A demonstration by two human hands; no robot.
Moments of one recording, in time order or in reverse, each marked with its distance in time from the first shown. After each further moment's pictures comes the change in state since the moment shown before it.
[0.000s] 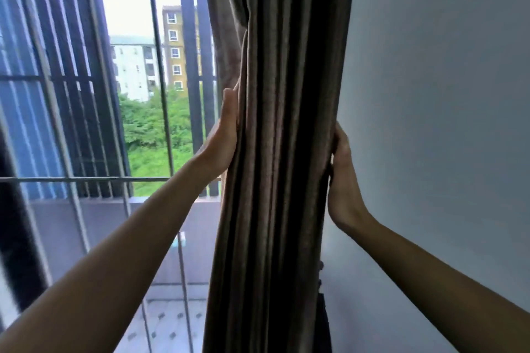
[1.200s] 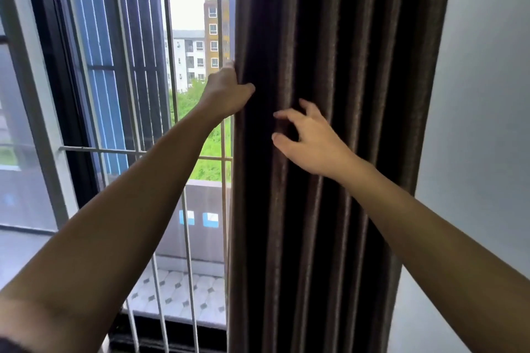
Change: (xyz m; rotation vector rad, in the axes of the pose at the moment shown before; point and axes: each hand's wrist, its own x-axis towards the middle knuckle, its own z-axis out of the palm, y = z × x) left_hand 0.009 0.040 -0.078 0.681 0.281 -0.301; right_hand 0.032 -0.031 0.076 -0.615 -0.484 0.161
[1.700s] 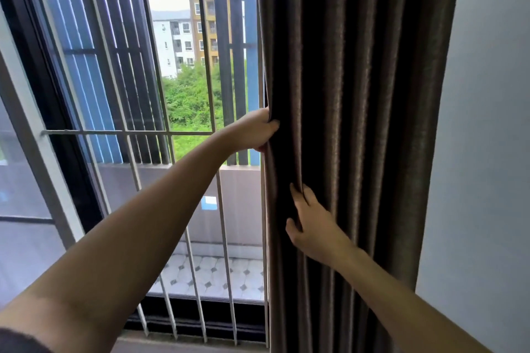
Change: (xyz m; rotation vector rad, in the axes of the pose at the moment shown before) left_hand -0.061 -0.033 0.077 0.016 -0.617 -0.007; right_hand -0.120 0.077 0.111 -0.061 -0.183 0.181
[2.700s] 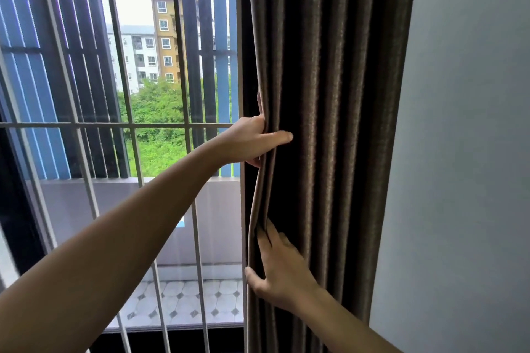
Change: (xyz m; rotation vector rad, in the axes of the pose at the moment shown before) left_hand -0.009 -0.032 0.035 -0.059 -0.055 0.181; right_hand -0.008 0.017 0.103 -0.163 0.041 -0.043
